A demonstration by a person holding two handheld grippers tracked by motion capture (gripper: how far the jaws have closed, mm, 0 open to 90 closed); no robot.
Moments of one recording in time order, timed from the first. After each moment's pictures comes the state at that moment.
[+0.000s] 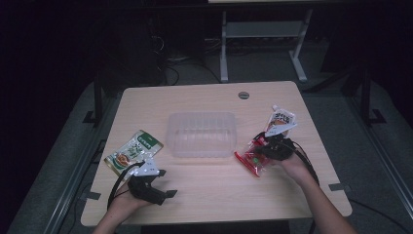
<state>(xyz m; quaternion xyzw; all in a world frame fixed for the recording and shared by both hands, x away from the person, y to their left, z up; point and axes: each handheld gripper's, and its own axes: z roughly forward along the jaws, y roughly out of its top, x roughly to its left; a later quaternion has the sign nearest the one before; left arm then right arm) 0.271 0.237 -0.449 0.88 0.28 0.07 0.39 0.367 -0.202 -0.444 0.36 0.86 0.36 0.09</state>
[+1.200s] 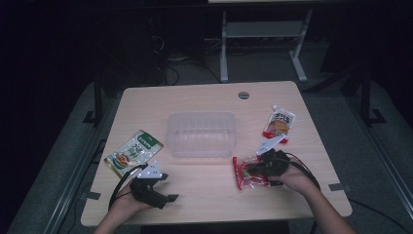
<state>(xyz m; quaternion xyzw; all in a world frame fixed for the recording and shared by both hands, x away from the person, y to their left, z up) 0.269 0.232 -0.454 0.89 0.26 0.05 0.37 0.329 -0.178 -0.443 0.25 0.91 0.33 0.03</state>
